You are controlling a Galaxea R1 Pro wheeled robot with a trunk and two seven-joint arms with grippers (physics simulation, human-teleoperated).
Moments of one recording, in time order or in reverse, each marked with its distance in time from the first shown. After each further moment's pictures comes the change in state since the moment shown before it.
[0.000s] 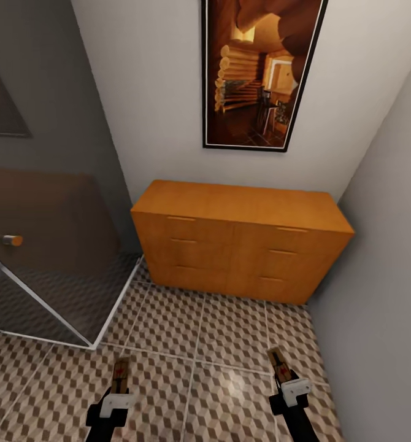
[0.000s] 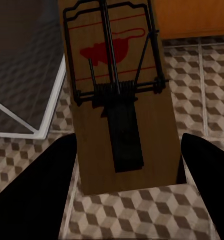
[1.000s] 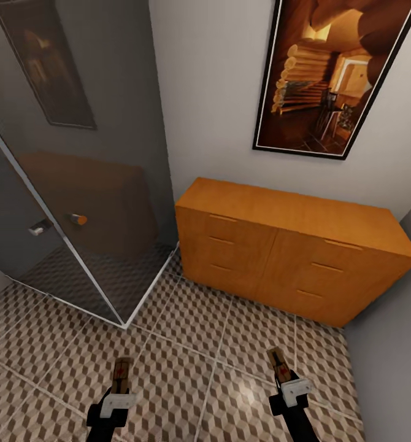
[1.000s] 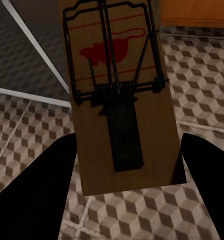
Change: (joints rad) left arm 0.000 -0.002 0.000 0.000 0.000 0.000 0.000; right arm 0.000 0.000 0.000 0.002 0.000 0.000 0.000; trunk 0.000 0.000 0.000
